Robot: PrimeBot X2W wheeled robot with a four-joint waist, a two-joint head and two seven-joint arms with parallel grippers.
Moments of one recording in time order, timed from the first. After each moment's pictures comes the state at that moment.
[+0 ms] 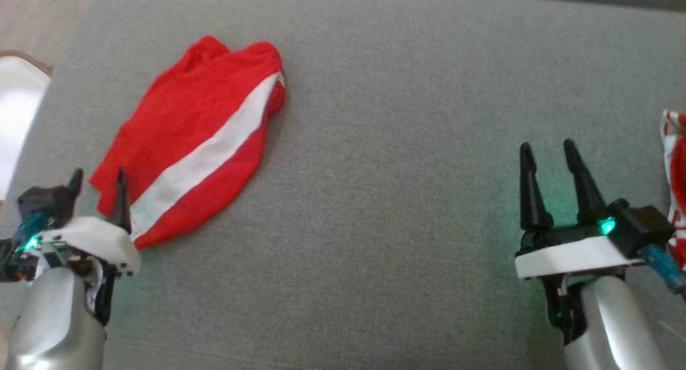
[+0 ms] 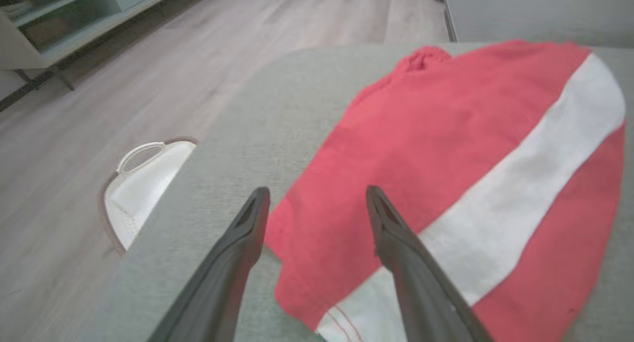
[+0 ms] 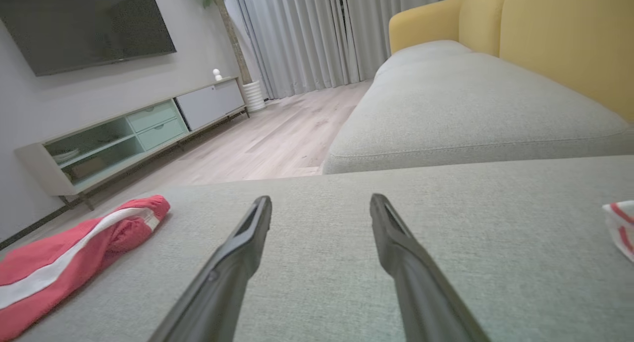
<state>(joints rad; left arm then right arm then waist) -0.41 0.27 0.02 0.65 -0.20 -0.12 -0.03 -0.15 -0.05 0.06 0.22 0.22 0.13 -0.25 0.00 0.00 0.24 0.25</state>
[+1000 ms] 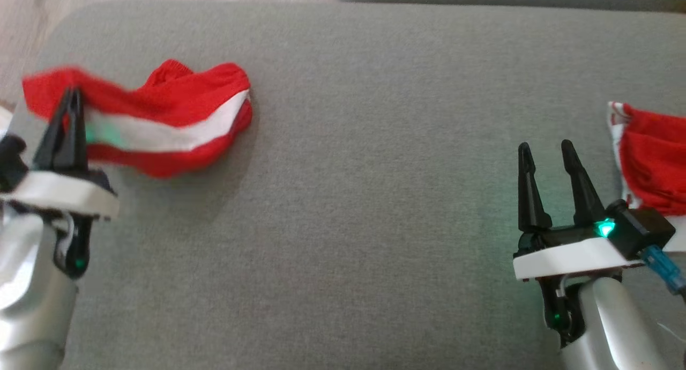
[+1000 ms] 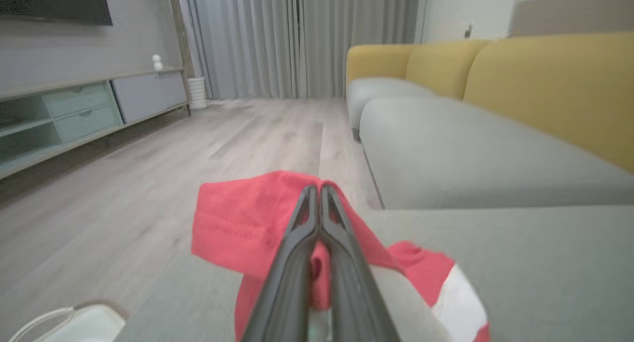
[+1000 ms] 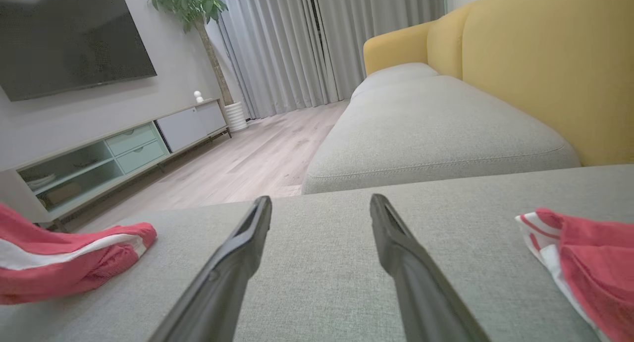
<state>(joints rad) -0.55 0.43 -0.28 0.62 -0.53 -0.13 -0.24 -0.15 -0.05 0.07 0.21 0.24 0.13 -0.25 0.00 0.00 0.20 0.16</state>
